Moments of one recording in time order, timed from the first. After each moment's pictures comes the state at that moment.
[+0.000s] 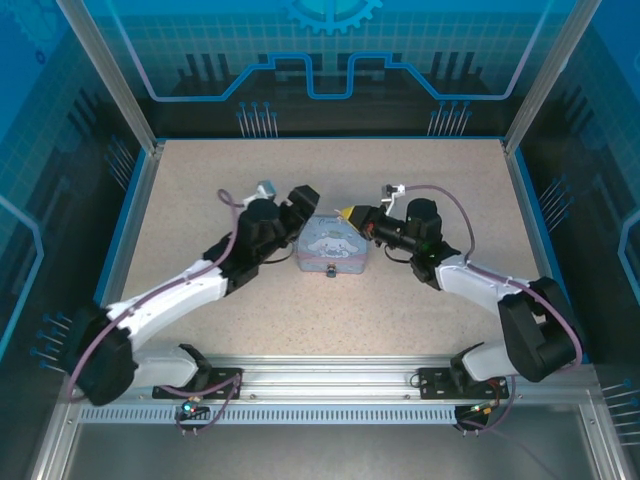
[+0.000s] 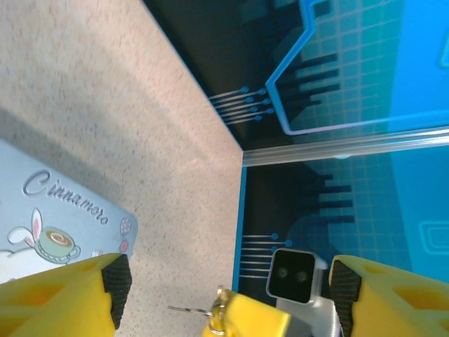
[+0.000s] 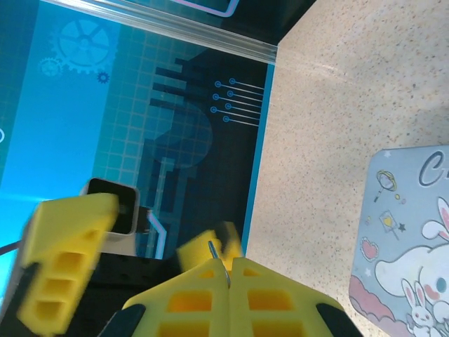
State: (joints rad) left arm -0.62 1.24 0.84 0.13 -0.12 -1.32; right arm 0.44 1.39 0.67 0.55 -0.55 1.19
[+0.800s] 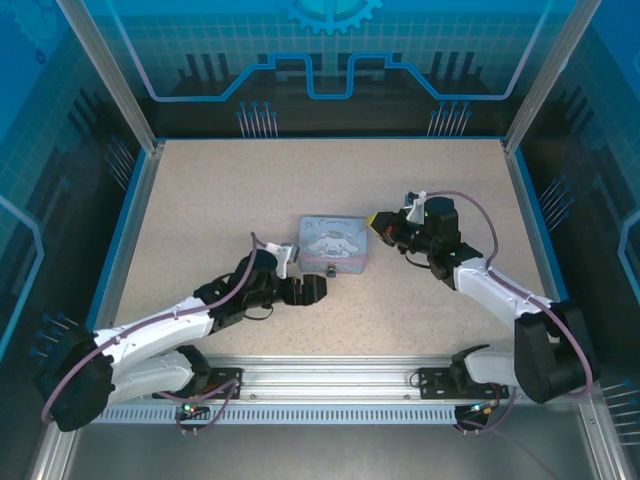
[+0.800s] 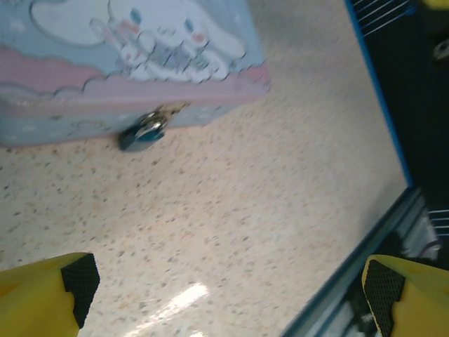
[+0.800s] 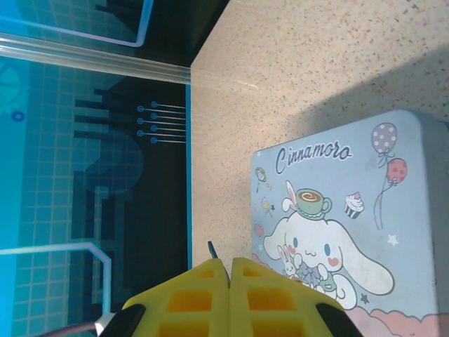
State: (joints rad) left arm -0.75 1.08 0.48 -0.01 0.18 -0.73; right arm 0.31 1.30 0.67 0.22 -0.54 1.12
